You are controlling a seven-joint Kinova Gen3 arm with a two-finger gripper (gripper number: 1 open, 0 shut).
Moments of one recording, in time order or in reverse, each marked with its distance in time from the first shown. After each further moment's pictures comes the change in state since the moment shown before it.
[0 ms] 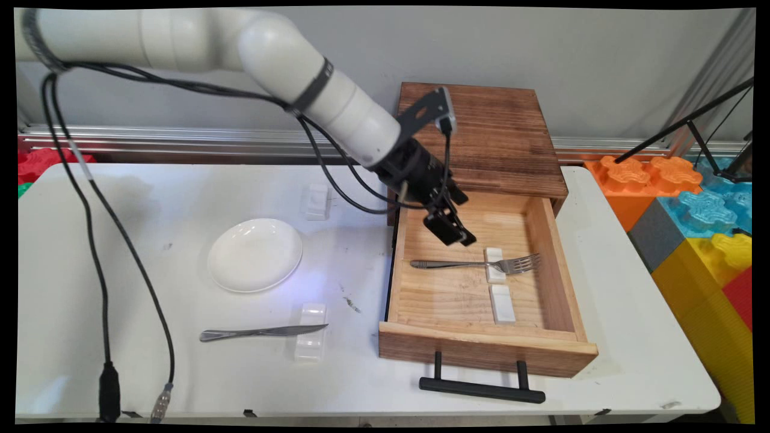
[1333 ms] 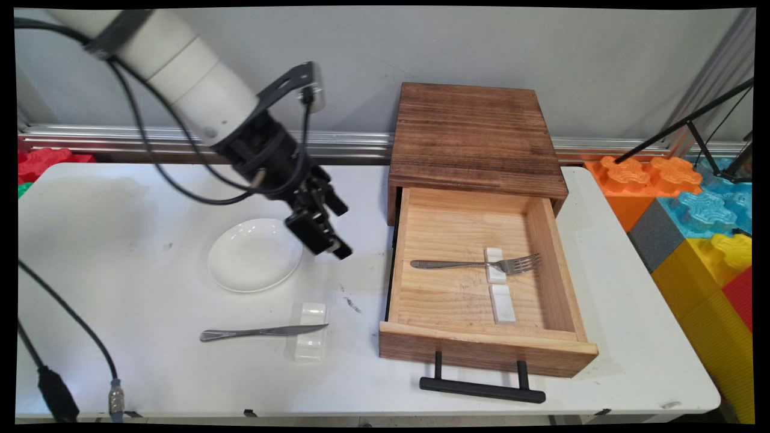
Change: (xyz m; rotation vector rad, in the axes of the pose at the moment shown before) arm -0.062 0.065 -0.155 0.009 -0.198 -0.203
